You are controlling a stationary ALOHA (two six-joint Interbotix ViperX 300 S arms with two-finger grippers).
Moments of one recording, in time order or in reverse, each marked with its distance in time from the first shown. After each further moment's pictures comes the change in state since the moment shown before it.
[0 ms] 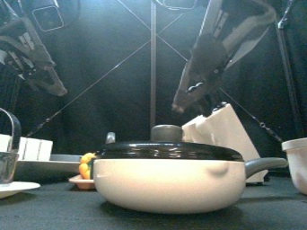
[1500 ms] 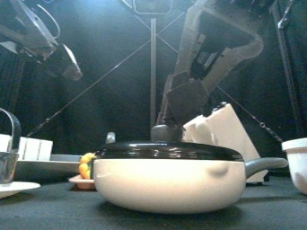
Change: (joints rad) left arm -0.064 0.169 -0.115 0.308 -0.048 0.006; right arm -0.005 0.155 -0.144 -0.017 0.117 0.003
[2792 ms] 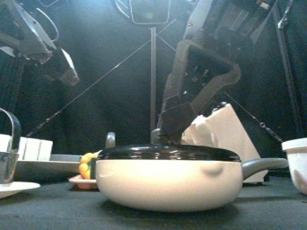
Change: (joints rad) left arm 0.000 0.000 0.015 -0.008 0.003 0.000; right arm -0.015 0.012 0.000 0.020 -0.002 -0.002
